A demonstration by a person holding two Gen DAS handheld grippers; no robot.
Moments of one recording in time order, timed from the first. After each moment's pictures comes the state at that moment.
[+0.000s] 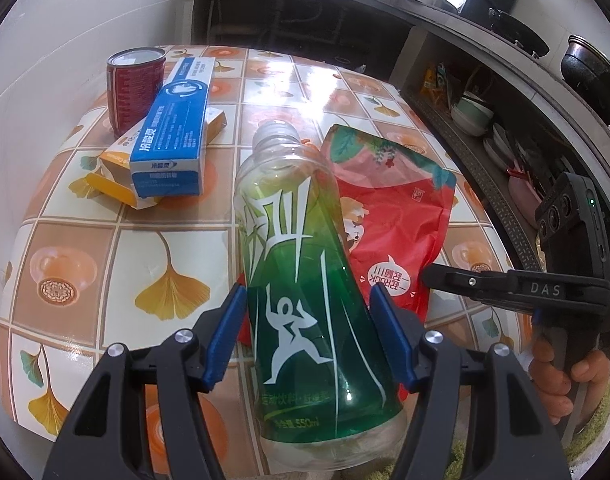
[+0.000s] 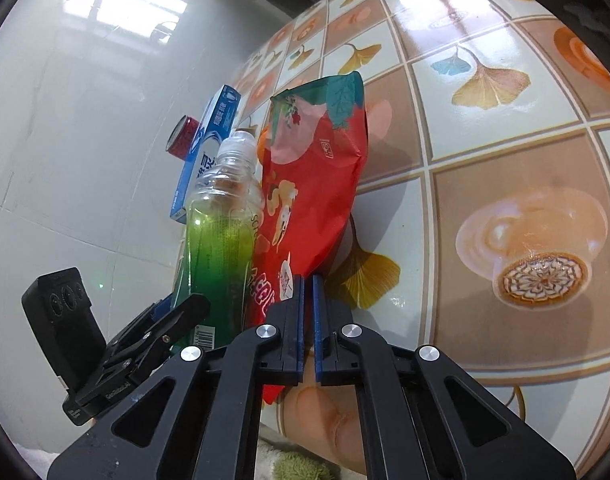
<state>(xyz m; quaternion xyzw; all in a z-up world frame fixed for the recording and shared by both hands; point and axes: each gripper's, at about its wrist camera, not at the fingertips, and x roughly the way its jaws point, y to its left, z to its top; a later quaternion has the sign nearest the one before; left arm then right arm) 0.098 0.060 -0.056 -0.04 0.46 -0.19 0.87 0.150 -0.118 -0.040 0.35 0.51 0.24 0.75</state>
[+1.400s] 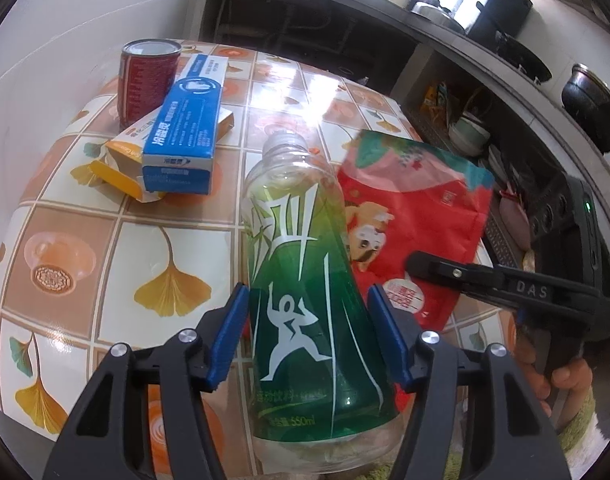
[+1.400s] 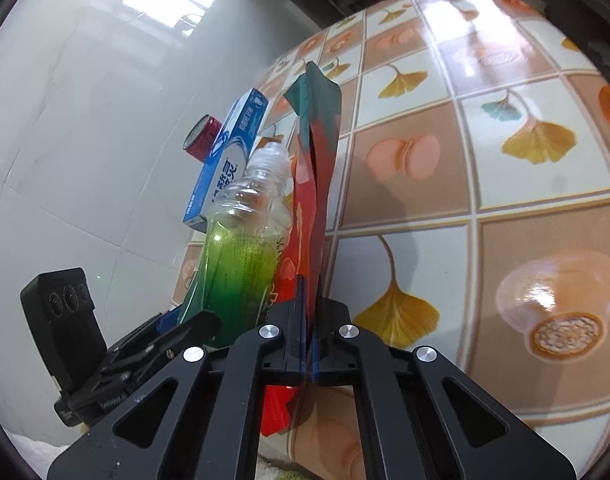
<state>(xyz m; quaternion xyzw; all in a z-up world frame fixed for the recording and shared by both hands) 0.100 0.075 -0.053 -0.09 0.45 -0.20 0.86 0.148 -0.120 -0.016 0.31 0.48 0.25 0.78</state>
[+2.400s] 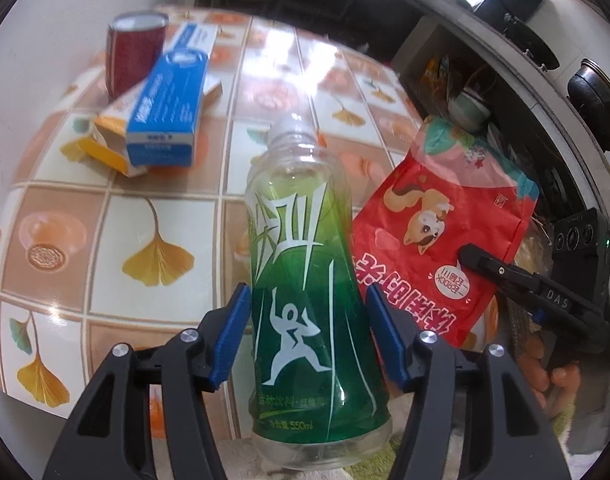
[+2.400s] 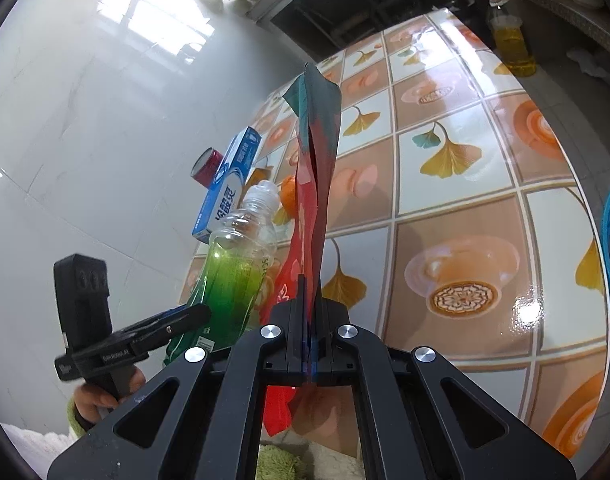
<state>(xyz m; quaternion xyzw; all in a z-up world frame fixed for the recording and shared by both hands) 0.107 0.063 -0.045 -0.09 0.53 -0.21 0.81 0.101 -0.174 0.001 0.32 0.44 0.24 0.80</state>
